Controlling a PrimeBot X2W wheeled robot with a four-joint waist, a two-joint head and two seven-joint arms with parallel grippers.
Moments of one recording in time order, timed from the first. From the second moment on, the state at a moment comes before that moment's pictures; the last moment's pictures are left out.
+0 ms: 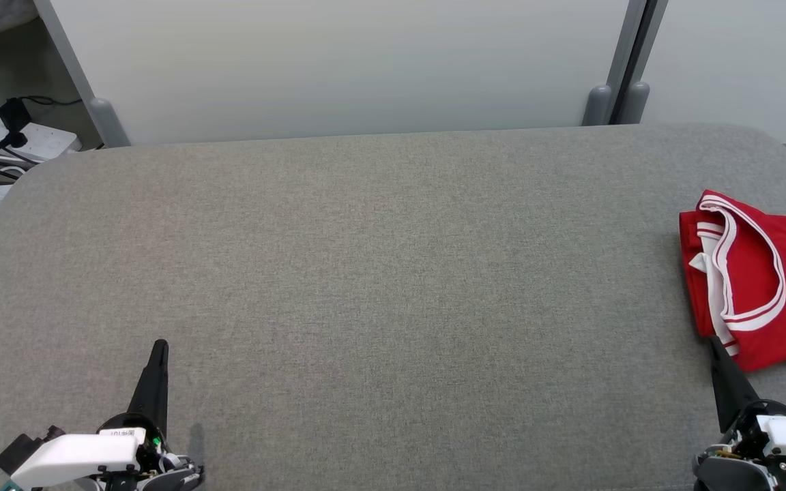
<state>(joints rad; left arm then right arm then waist) -0.05 0.04 0.08 0.27 -1.61 -0.12 0.11 -0.07 -0.04 -0.13 0.27 1.60 0.13 0.11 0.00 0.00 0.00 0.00</state>
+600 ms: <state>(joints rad) -0.05 0.04 0.08 0.27 -1.61 -0.12 0.11 -0.07 -0.04 -0.13 0.27 1.60 0.13 0.11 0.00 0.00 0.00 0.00</state>
